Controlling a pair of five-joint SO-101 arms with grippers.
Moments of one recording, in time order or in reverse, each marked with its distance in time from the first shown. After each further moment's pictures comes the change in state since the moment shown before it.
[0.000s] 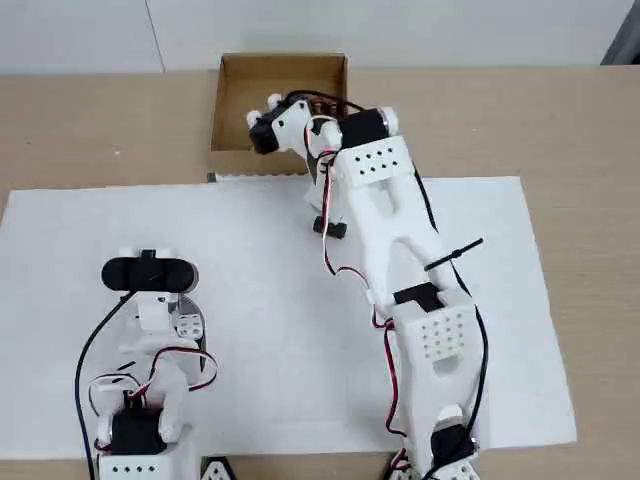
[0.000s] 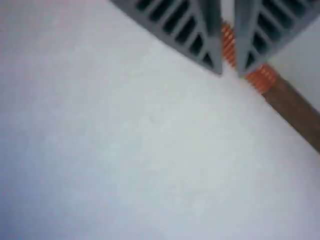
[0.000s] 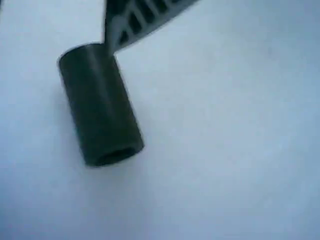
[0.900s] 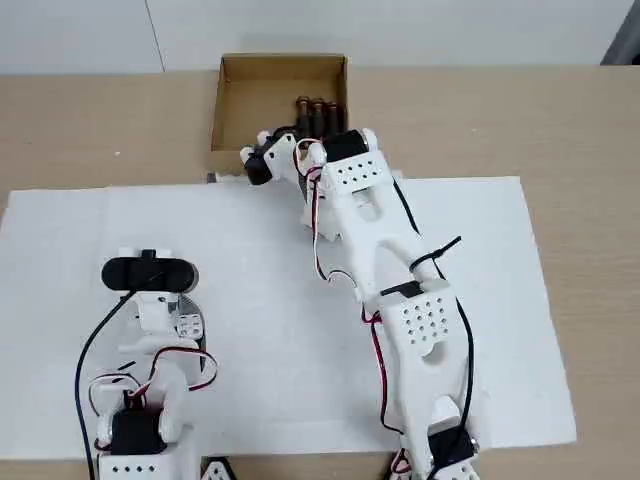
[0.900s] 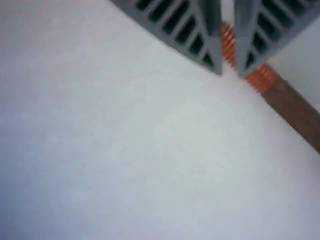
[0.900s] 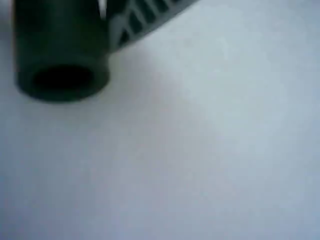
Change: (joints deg) left arm 0.0 0.0 0.0 0.0 0.0; right arm -0.9 12.4 -1.1 -4.7 4.8
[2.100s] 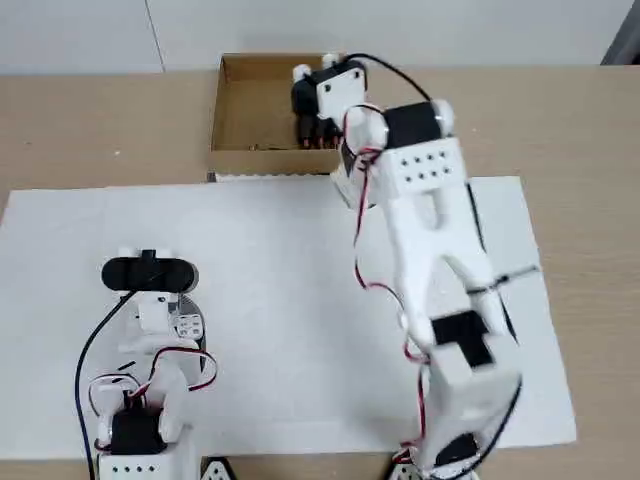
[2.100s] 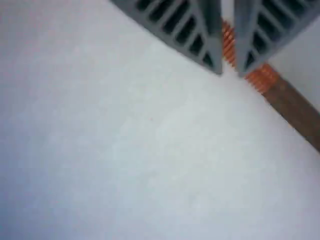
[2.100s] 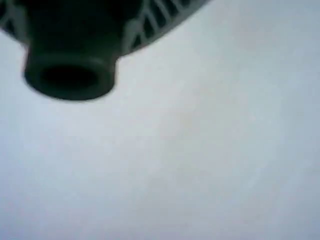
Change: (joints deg) left arm 0.0 0.0 0.0 0.0 0.0; right arm 5.0 -39.0 17.9 6.2 -18.6
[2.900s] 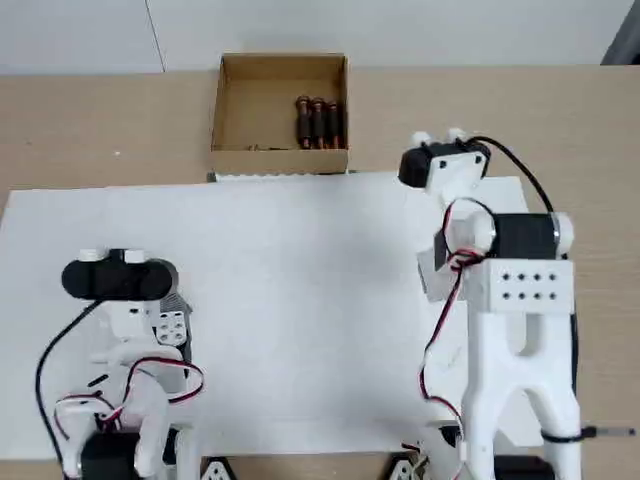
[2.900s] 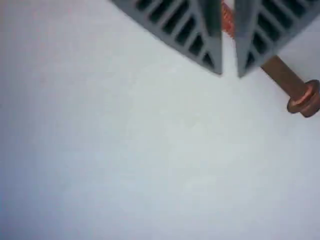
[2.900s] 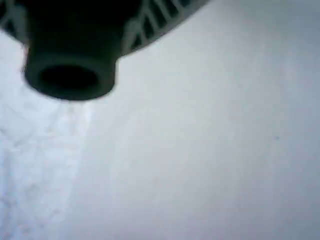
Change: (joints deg) left arm 0.0 5.4 -24.4 11.8 -0.2; right arm 15.6 -42.2 48.6 0.1 -4.2
